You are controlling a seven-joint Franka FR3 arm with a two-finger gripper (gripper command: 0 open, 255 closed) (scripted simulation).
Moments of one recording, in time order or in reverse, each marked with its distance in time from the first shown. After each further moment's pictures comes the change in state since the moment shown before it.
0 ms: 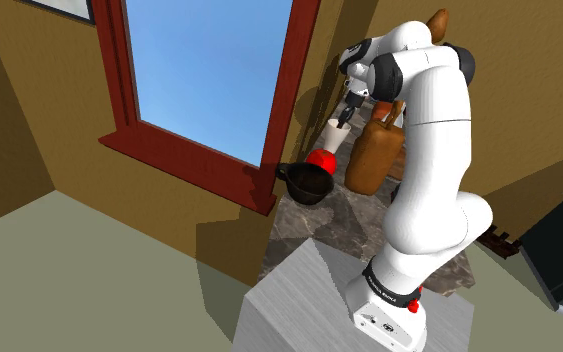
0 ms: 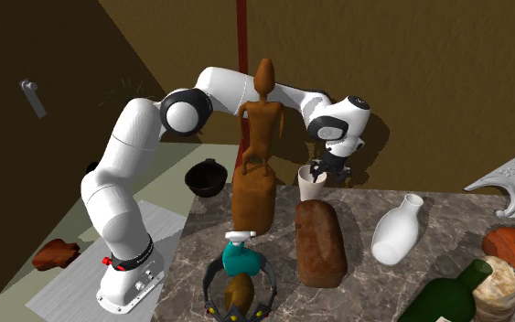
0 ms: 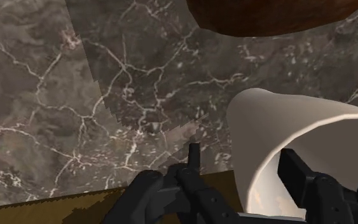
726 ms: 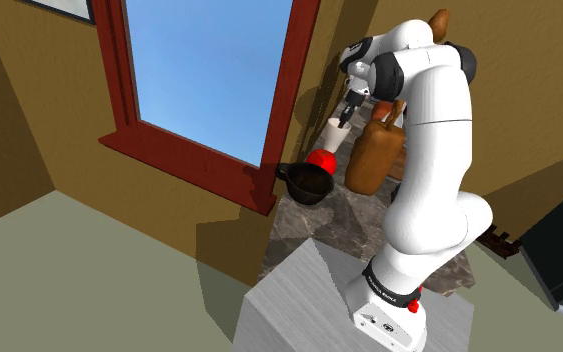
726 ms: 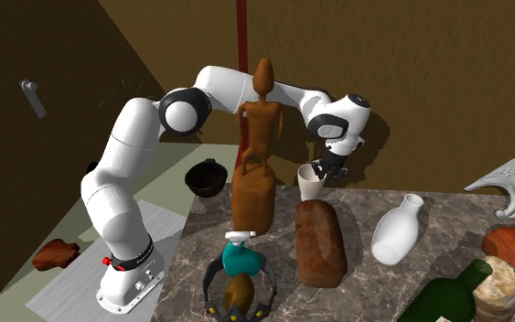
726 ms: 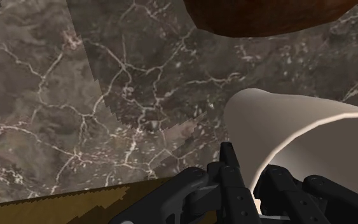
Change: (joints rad) arm 0.002 -0.009 -0.003 0.001 -0.005 -0.010 0.003
